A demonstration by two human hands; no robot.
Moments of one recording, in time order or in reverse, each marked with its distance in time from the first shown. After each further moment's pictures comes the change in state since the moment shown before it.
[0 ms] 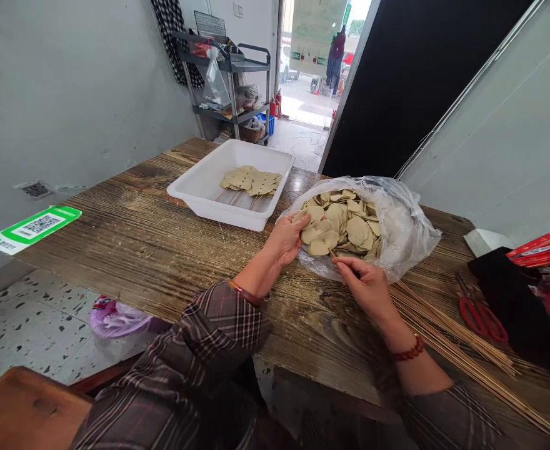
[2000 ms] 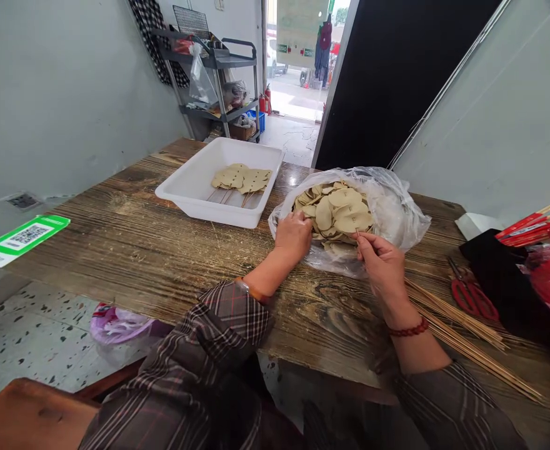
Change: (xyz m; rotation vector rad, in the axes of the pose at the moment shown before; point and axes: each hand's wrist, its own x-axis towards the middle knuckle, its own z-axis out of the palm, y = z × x) left_hand 0.007 -0.025 -0.010 2.014 -0.007 0.520; right_hand 0.014 0.005 -0.019 0.281 0.344 0.156
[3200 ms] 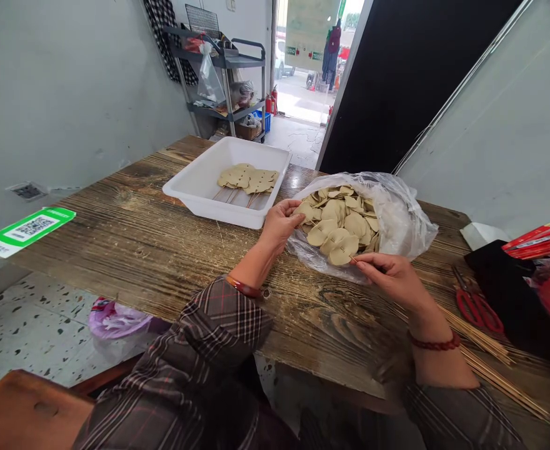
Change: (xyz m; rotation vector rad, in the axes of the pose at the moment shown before) left_hand 0.013 -0.027 -0.019 -1.582 0.177 -0.452; right_hand 0.004 -0.020 -0.033 -0.313 -0.566 -0.081
